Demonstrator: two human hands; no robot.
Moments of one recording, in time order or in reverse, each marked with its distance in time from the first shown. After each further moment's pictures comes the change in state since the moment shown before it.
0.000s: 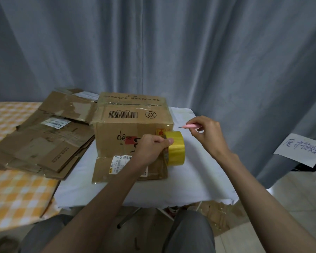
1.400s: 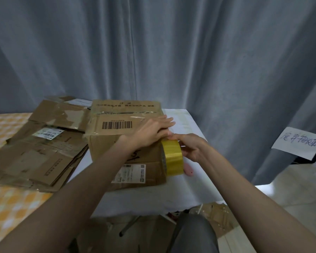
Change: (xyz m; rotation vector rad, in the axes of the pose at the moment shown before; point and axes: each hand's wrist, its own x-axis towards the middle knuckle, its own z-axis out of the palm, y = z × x) left_hand 0.096 0.010 -0.017 0.901 -0.291 0.588; right_hand 0.009 -0.033 0.038 0.908 -0.260 1.054
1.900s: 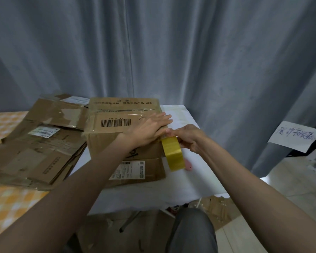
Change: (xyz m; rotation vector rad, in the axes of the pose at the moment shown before) left_hand -0.005 -0.008 0.006 0.110 -0.027 0.052; right_hand 0.009 -0.005 0.001 -0.198 0.084 -0.063
